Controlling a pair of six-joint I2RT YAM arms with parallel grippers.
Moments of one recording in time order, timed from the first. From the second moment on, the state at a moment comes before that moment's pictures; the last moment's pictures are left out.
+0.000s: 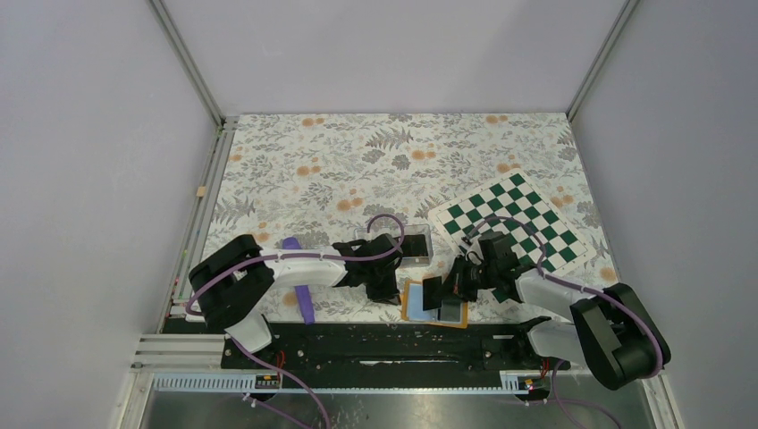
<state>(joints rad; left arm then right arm) -1.02 1.62 0.81 -0.29 0.14 -1.10 0.41 1.22 0.28 -0.04 -0.70 0.82</state>
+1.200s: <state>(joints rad) -1.02 1.63 0.81 -0.26 0.15 -1.11 0.38 1.03 0.33 -0.28 -0.53 0.77</state>
